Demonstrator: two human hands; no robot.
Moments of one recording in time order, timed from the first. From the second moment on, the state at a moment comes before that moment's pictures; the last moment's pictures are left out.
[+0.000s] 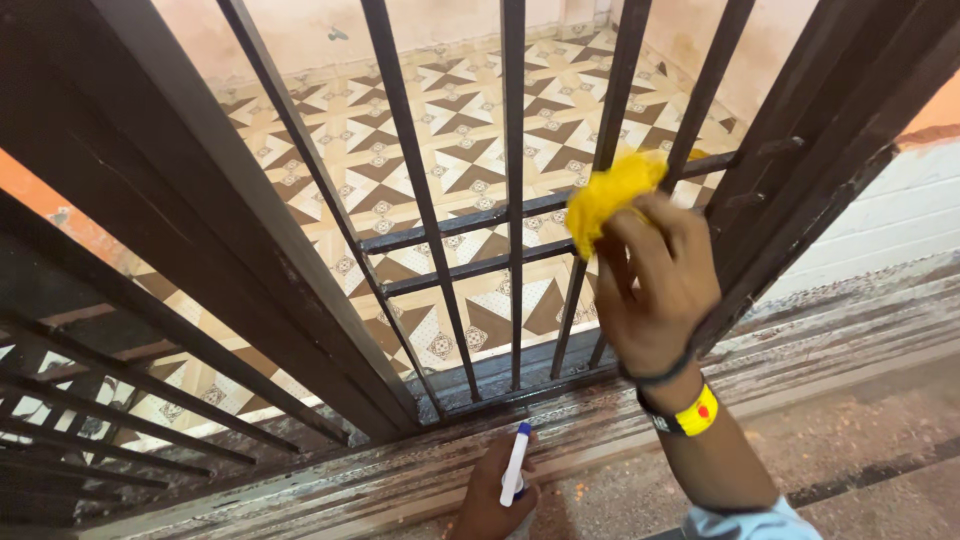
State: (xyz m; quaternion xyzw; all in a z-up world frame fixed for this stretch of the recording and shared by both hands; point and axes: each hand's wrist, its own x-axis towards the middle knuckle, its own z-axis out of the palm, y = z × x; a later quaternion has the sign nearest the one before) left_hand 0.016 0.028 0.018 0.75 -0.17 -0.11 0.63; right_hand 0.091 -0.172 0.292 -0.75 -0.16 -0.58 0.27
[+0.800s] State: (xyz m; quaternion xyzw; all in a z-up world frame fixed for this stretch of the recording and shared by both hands) left_hand 0.012 0.032 -0.015 0.74 -0.16 -0.05 0.65; right_hand 0.088 -0.160 0.289 -0.78 -0.15 -0.54 0.27
